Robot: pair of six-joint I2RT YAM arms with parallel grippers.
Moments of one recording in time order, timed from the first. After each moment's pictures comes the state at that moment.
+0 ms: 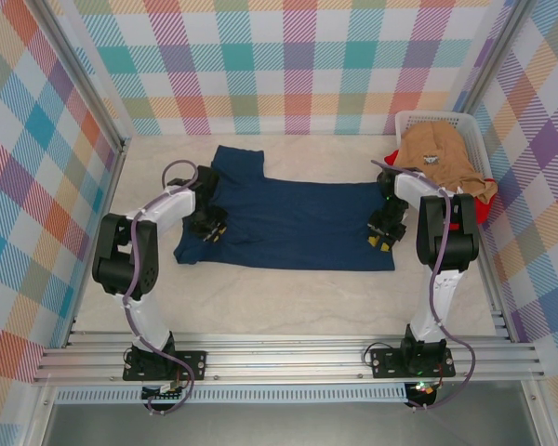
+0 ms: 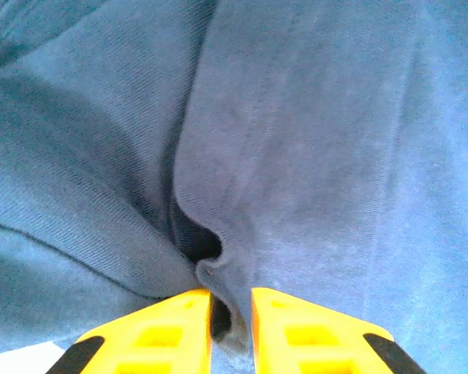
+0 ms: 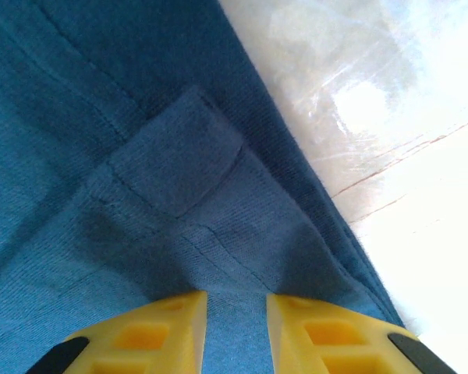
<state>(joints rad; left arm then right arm) -0.24 1.85 1.30 -0.84 0.08 -1.11 0.09 2.04 1.43 -1.14 -0.09 0.67</state>
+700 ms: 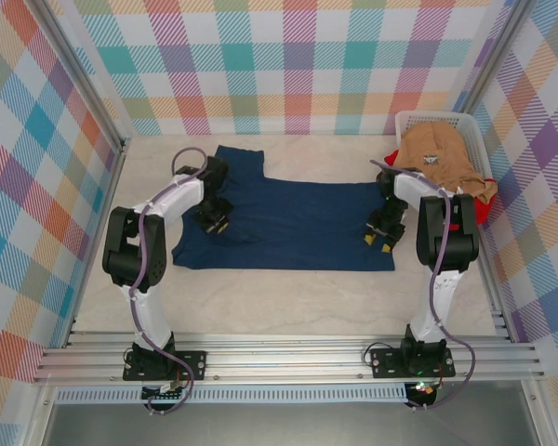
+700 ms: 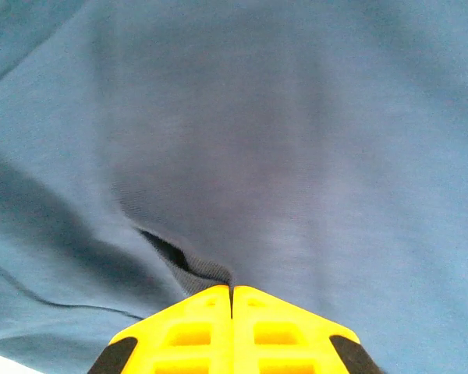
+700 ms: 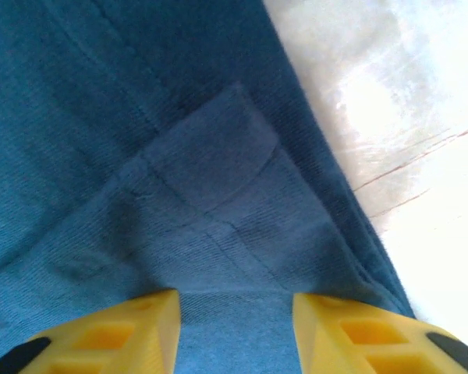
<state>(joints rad) -0.29 1.94 1.53 -0.98 0.03 -1.01 0.10 2.03 1.42 -1.13 -0.10 0.67</state>
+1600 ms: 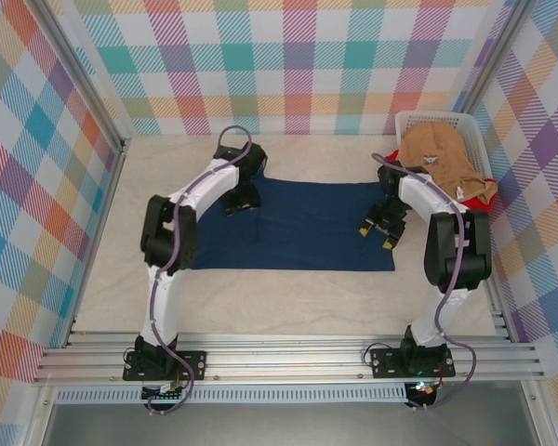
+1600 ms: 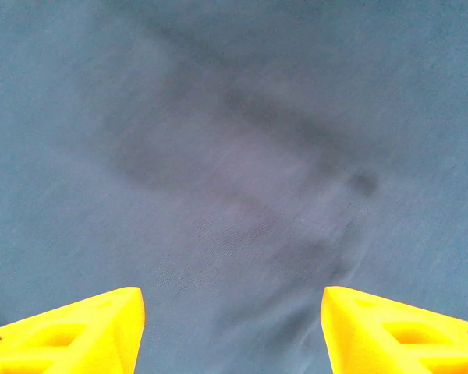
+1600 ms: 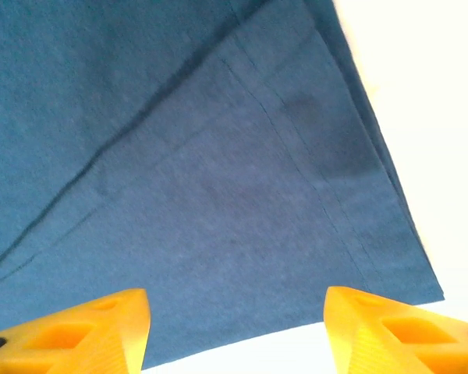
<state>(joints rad) -0.42 2.13 1.83 -1.12 -0.17 -0.78 0.13 1.83 1.34 -1.11 -0.13 0.69</state>
